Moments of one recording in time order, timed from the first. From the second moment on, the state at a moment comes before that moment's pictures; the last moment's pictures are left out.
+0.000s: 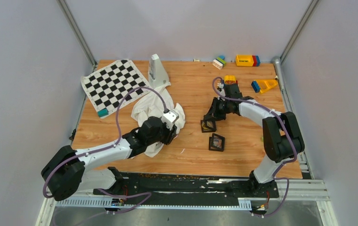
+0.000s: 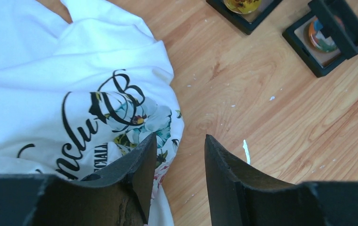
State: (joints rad) left arm -0.84 1.21 0.53 0.13 -0.04 -0.08; right arm 0.29 1.70 1.02 -0.32 -0.53 0.53
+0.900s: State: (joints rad) left arm -0.73 0.97 0.49 0.06 -0.05 -0.12; right arm 0.29 1.41 1.04 -0.41 -0.17 0.49
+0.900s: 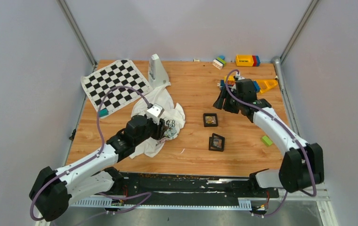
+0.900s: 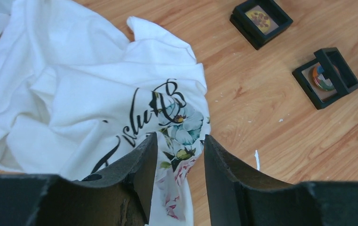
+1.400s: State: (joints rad) left arm -0.41 0.77 0.56 -0.16 -0.20 -0.19; right arm 0.27 0.90 0.50 0.01 0.15 0.39
